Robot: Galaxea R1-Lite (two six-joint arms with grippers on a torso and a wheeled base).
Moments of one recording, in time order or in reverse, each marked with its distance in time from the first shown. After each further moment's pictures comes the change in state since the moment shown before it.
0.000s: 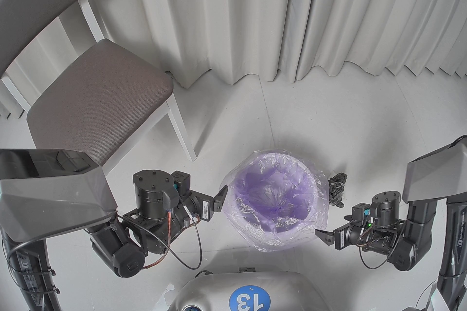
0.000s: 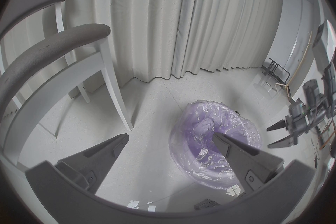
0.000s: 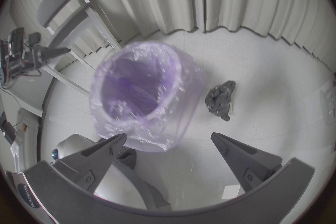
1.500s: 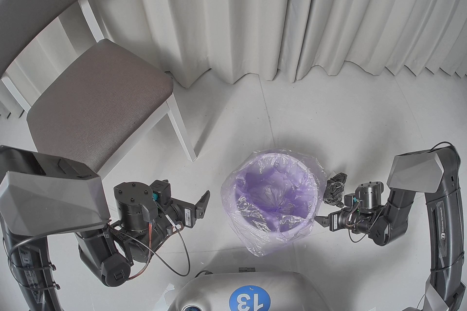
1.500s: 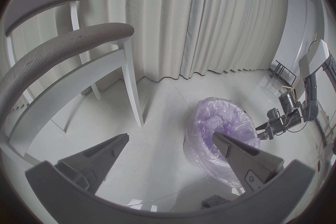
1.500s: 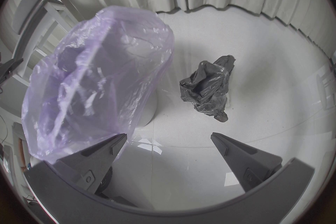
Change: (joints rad) left arm 0.050 0.016 0.166 -0.202 0.013 -0.006; right arm -0.155 0.252 -0.446 0.268 0.056 -0.013
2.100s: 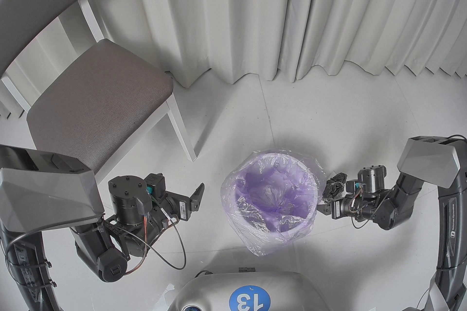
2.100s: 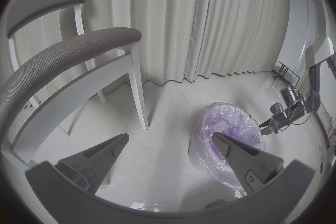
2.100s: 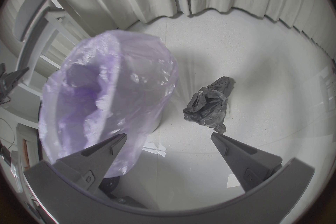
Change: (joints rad) left arm 0.030 -0.021 -0.016 0.010 0.004 0.012; right arm -0.010 -0.116 -0.096 0.227 0.041 -0.005
